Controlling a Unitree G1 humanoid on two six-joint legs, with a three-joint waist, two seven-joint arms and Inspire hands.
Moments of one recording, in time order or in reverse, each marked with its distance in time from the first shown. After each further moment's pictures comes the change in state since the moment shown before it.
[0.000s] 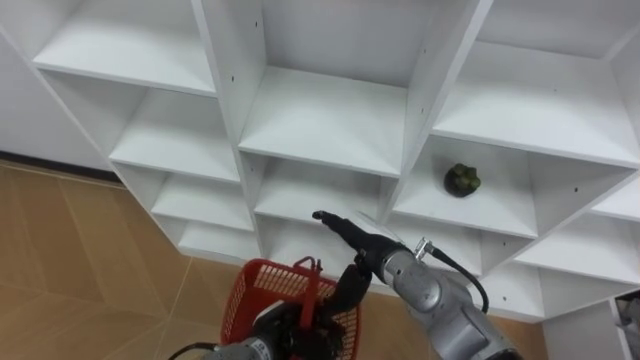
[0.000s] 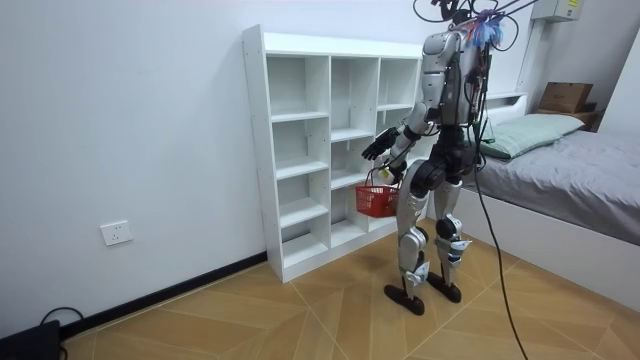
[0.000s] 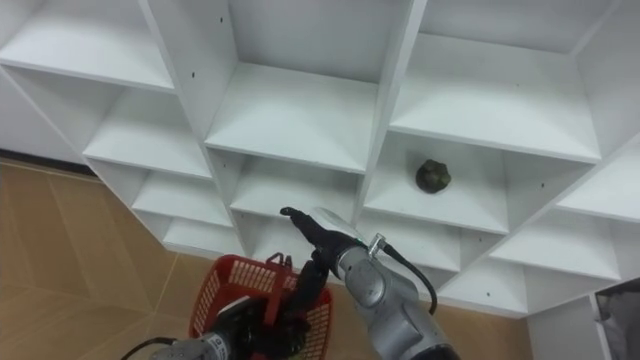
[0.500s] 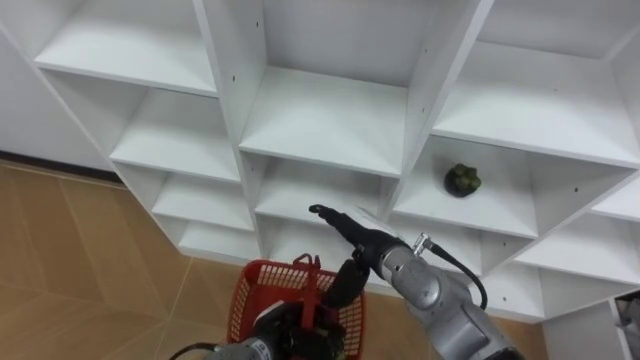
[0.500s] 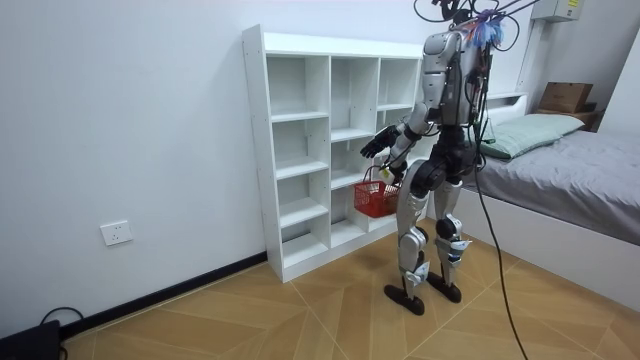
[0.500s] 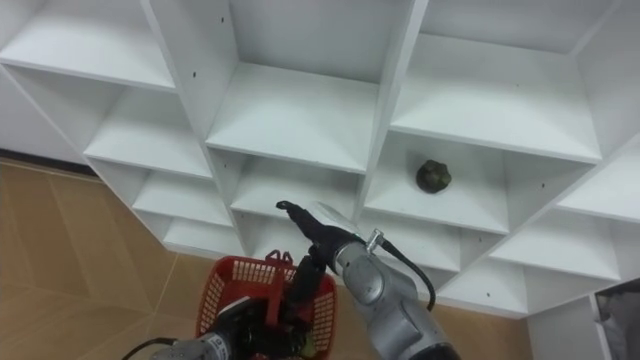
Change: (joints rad) left arm 0.000 -0.003 0.000 0.001 -0.001 0.000 0.000; right arm 0.000 -0.001 0.000 -0.032 -0.001 0.000 0.000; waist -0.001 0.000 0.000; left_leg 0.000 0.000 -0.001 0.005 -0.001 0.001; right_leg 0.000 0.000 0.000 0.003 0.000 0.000
